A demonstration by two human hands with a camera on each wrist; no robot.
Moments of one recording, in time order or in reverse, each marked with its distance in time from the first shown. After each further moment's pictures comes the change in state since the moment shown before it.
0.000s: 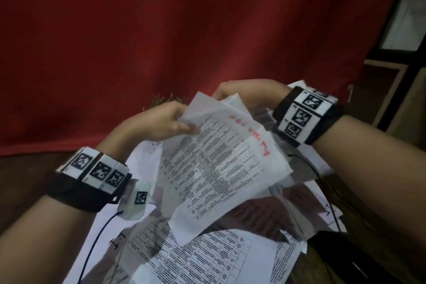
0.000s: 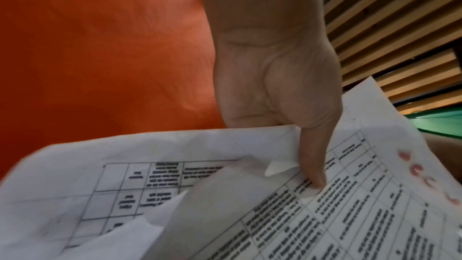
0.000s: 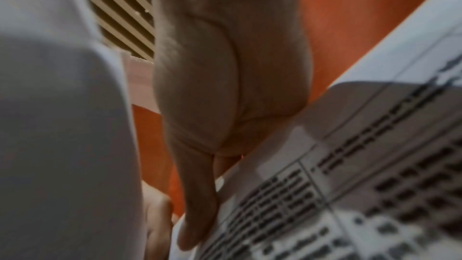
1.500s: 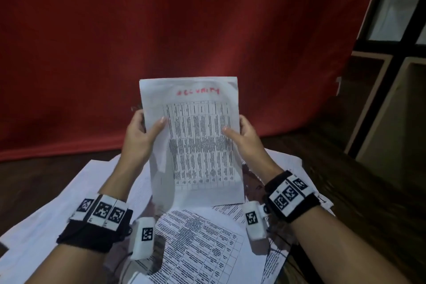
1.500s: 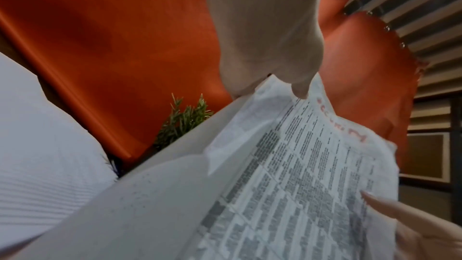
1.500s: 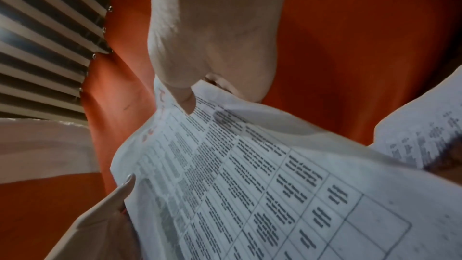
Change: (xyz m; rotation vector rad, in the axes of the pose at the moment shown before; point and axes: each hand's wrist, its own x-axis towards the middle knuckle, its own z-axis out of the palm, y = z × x) left_hand -0.004 -0.063 0.066 -0.674 0.732 -0.018; right_hand -0.009 0.063 0.151 1.108 0.838 0.121
